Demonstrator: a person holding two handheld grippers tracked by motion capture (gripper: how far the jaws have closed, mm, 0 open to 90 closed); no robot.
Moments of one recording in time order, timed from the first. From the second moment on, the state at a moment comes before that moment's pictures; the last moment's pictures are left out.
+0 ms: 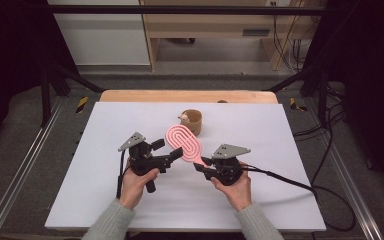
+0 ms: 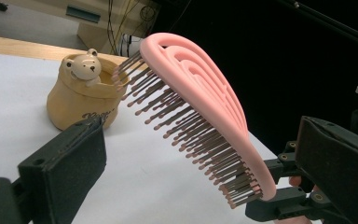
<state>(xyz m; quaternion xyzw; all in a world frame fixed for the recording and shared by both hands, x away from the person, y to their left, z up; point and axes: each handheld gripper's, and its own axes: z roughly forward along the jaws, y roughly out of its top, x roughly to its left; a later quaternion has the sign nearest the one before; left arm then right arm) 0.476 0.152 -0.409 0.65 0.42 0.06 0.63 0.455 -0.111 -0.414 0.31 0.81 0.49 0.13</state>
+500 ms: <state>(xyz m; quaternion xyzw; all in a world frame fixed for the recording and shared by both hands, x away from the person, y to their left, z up) 0.478 0.142 -0.411 0.65 0.42 0.05 0.63 0.454 -0.111 -0.414 0.31 0.81 0.49 0.13</state>
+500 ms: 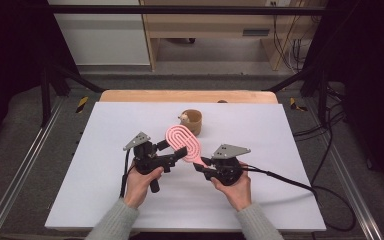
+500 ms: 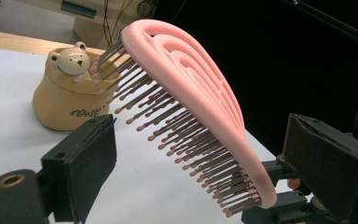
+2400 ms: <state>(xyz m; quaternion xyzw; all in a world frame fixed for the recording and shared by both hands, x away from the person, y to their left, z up) 0.477 0.132 -0.413 0.59 0.47 0.01 0.65 0.453 -0.110 -0.414 0.29 0.81 0.50 0.13</state>
